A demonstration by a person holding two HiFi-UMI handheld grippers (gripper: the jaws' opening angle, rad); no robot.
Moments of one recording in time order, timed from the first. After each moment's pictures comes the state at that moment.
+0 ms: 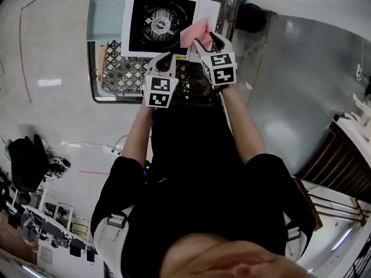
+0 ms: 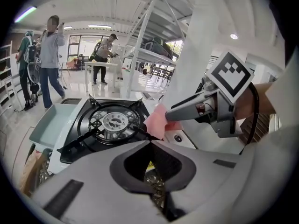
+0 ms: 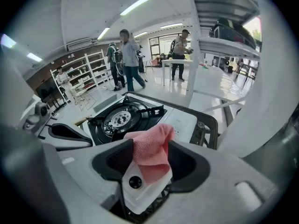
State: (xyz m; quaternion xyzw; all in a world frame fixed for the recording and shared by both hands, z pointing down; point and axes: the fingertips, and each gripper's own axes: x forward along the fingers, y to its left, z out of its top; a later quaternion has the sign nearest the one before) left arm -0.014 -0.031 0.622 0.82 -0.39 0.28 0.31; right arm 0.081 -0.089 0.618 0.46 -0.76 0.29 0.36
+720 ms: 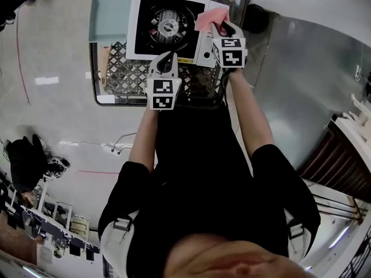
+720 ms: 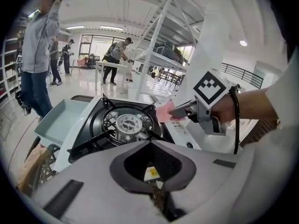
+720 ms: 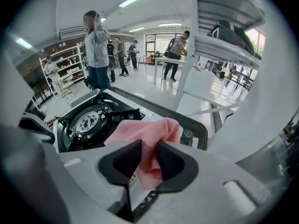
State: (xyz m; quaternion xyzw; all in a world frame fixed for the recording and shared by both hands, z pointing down) left arm -0.038 -0.053 0.626 0.80 -0.44 0.25 0.33; right arm 0.113 -0.156 0.649 0.51 -0.72 0.25 0.40
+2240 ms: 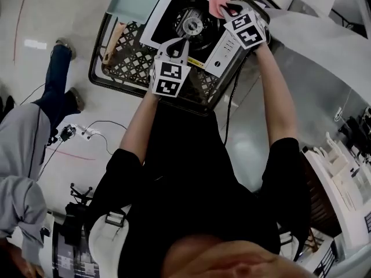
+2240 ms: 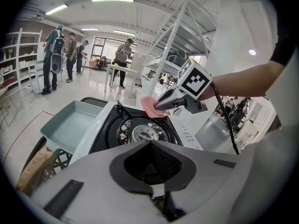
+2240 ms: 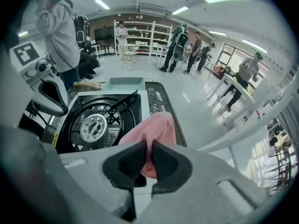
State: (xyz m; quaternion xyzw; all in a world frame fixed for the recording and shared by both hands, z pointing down) left arm -0.069 -0.090 0.619 0.78 -0.48 0.20 0.35; right arm 0.002 -0.241 0.638 0.18 -0.82 0.05 0.54
